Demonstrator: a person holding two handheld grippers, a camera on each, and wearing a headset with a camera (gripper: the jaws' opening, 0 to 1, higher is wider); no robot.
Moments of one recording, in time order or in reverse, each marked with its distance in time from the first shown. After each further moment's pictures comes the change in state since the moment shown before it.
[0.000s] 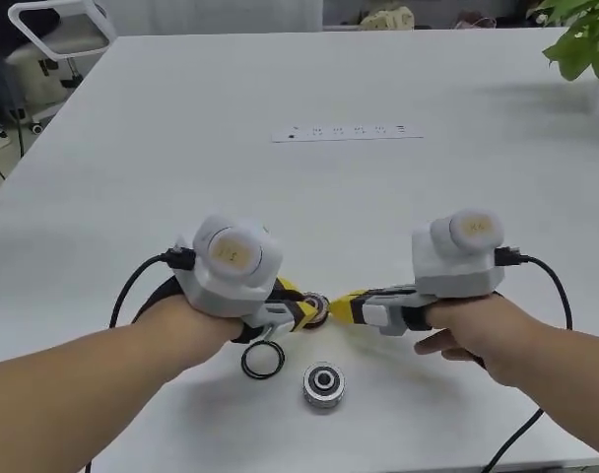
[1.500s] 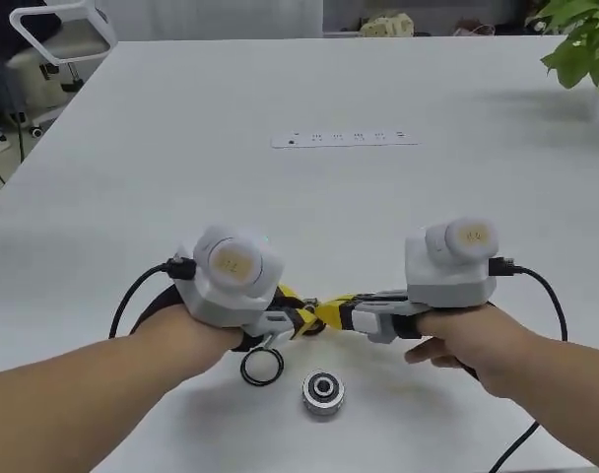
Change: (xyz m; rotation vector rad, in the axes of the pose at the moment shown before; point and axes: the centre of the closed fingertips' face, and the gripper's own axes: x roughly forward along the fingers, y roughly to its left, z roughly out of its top) left arm 0.000 0.000 0.000 0.011 -0.007 0.009; right arm 0.005 0.016 0.009 -0.019 -0.040 0.044
